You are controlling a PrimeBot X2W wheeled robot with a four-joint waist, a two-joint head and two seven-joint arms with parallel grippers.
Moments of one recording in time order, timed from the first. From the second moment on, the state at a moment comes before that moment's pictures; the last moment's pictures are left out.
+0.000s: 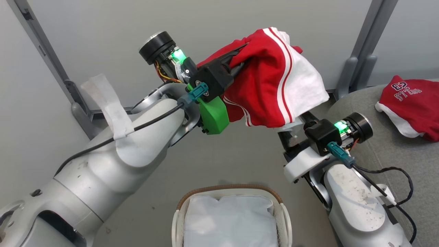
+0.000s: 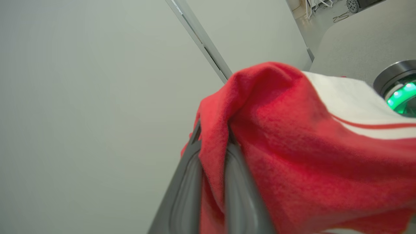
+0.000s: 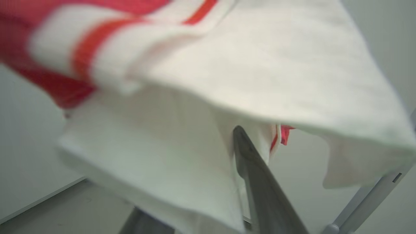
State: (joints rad) left arm -1.08 0.20 -1.08 0.56 -0.42 -0.13 -0.25; right arm -0.44 -0.05 0.27 0.32 -0.05 0.13 -0.26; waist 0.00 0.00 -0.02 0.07
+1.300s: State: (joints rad) left arm -0.71 0.16 -0.89 0.54 -0.53 -0.10 -0.26; right arm -0.48 -0.05 0.19 0.31 -0.06 0.13 -0.26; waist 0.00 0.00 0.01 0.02
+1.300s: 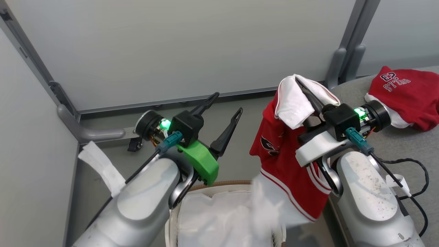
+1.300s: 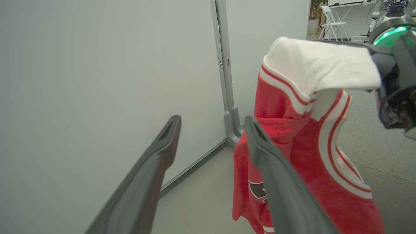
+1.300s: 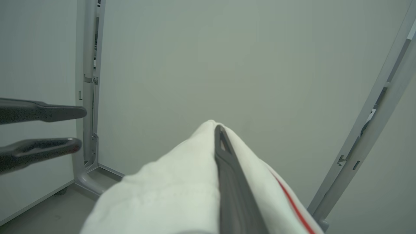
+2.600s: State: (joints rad) left arm -0.41 0.05 -0.62 0.47 -0.31 -0.13 -0.26; right arm -0.52 -0.05 -0.03 0.25 -0.17 0.13 -0.26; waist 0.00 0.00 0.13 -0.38
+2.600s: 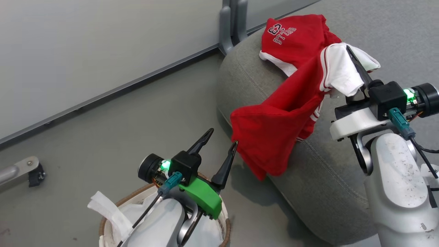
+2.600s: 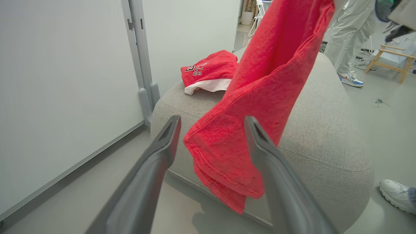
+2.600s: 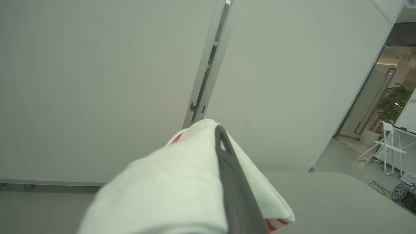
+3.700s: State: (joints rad) left arm -0.53 0.08 -0.66 0.44 -0.26 -0.13 -0.26; right arm -1.28 -0.44 -0.11 0.38 -0.24 0.13 -0.20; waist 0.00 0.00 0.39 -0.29
